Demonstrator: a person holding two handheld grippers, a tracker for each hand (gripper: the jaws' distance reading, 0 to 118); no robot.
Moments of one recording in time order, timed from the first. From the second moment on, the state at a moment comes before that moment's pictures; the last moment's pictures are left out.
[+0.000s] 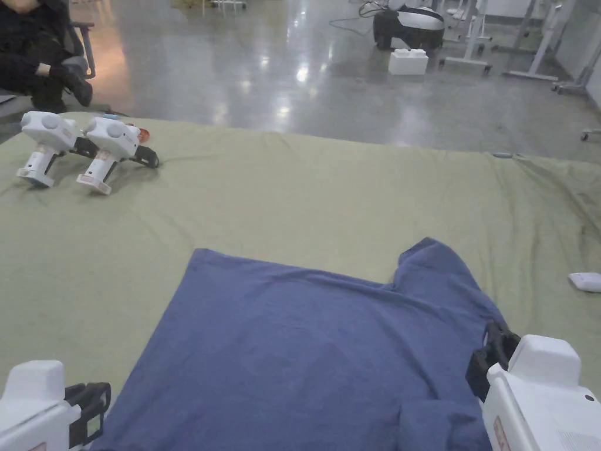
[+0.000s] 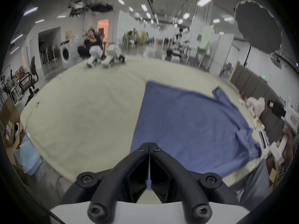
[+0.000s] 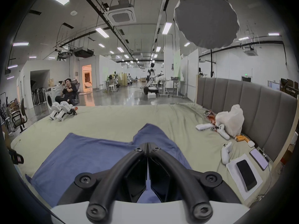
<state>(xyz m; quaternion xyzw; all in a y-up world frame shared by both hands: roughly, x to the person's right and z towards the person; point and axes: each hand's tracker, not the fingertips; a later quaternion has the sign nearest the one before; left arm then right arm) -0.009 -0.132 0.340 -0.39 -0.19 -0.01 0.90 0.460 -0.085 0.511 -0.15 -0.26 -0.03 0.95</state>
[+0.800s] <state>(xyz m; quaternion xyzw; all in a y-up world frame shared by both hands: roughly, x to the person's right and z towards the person) 0.022 -0.168 0.332 -0.50 -0.13 -0.03 0.85 0.479 -0.112 0.539 -0.25 -0.27 -0.04 0.93</state>
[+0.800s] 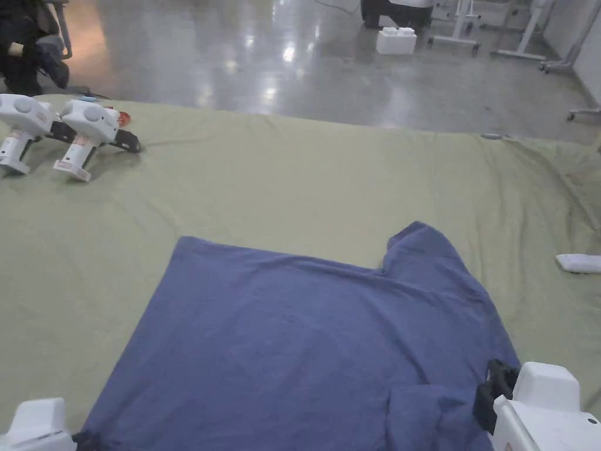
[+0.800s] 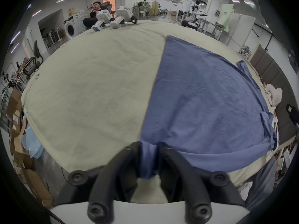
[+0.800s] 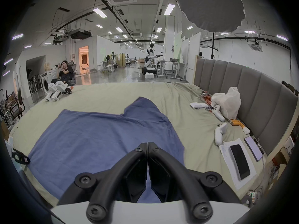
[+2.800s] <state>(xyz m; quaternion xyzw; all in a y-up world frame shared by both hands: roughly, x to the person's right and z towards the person) 0.128 -0.141 0.137 -0.42 -0.16 -0.03 0.89 0.630 -0.157 0.421 -0.46 -0.25 -0.14 0.84</state>
